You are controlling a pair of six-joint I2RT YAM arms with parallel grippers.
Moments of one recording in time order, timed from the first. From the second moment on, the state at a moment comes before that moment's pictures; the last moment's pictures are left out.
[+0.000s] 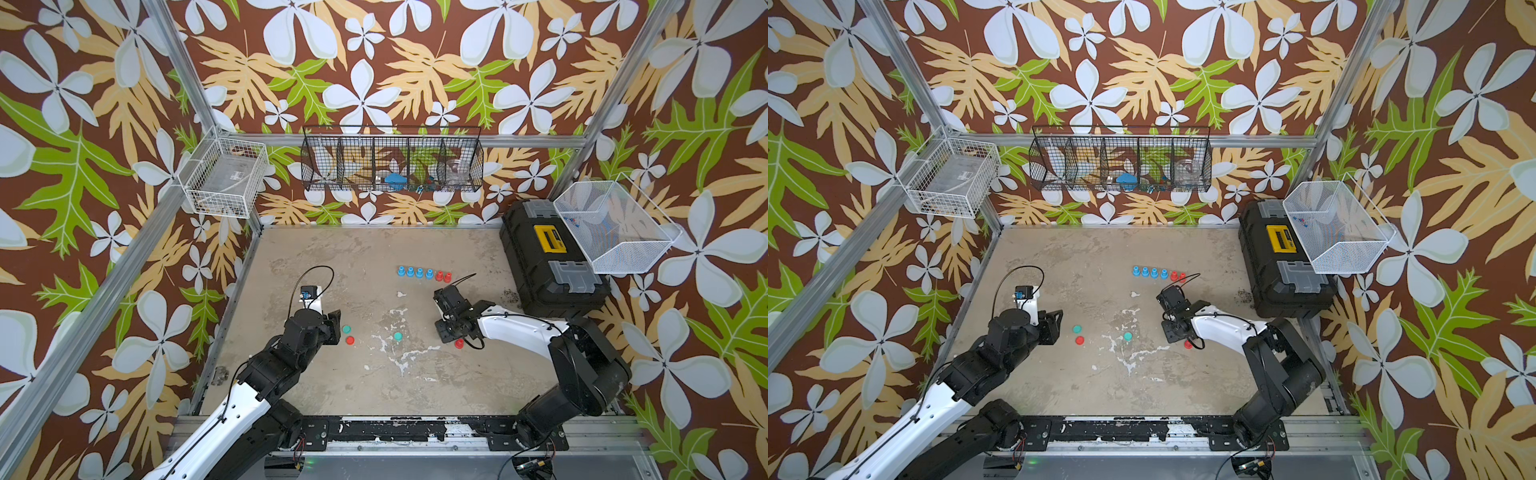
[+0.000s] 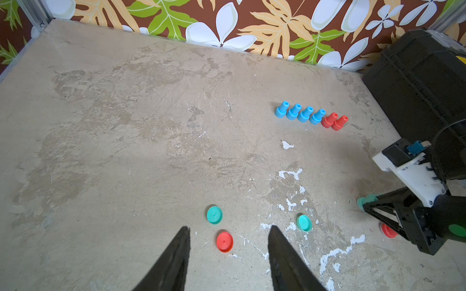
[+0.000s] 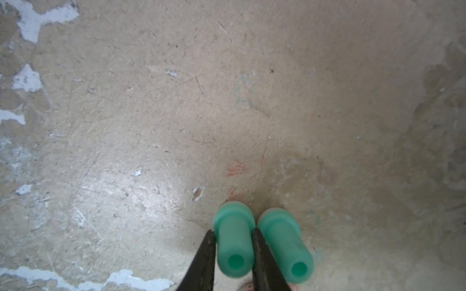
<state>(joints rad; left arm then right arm) -0.57 0.67 0.62 -0.50 -0.30 -0.46 0.60 1.60 0.87 -0.49 0.17 0.21</state>
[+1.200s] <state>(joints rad) -0.57 0.67 0.62 -0.50 -0.30 -0.46 0.60 1.59 0.87 -0.49 0.17 0.22</state>
